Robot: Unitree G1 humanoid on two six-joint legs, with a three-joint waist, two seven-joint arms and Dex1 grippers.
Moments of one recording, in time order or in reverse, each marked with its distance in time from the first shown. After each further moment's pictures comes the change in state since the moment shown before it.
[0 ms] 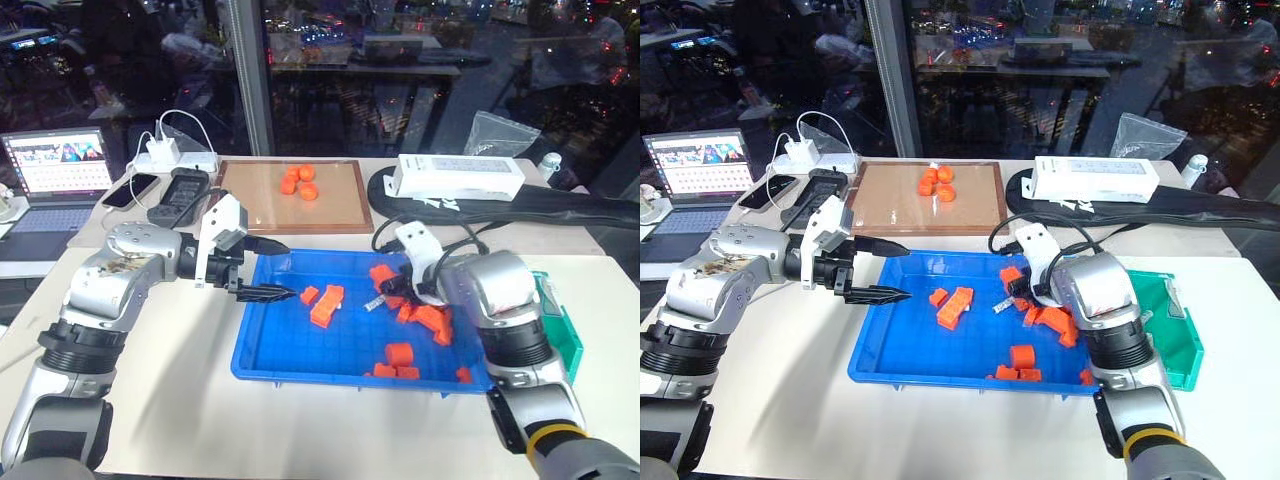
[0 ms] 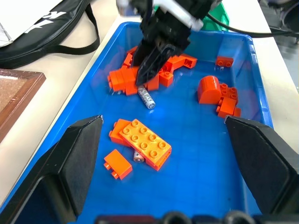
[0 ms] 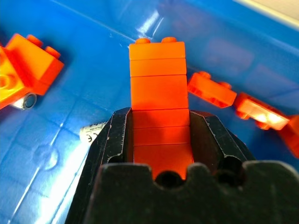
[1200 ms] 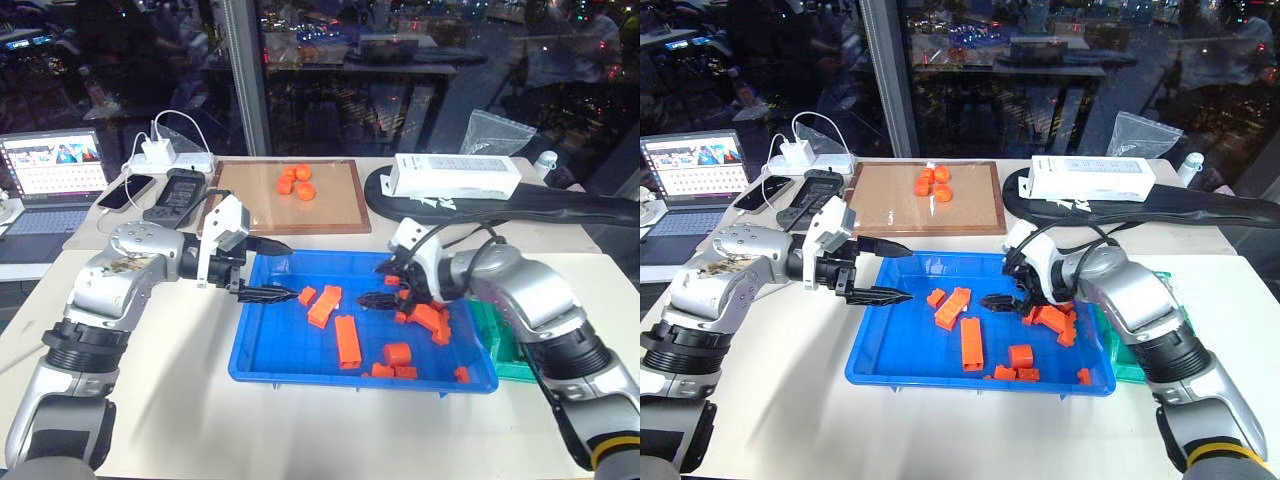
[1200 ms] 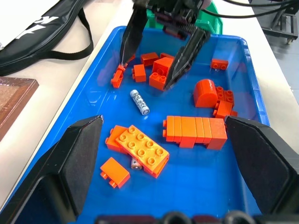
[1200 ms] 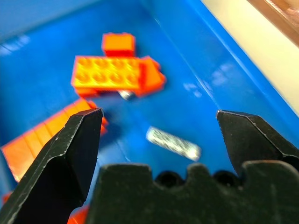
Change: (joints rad) left arm -0.005 -0.012 -0.005 0.007 0.000 -0.012 -0.020; right arm 0.090 -0.266 0.215 0.065 0.138 -0.671 0.449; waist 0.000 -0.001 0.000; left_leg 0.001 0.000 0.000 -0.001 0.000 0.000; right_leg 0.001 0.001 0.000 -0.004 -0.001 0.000
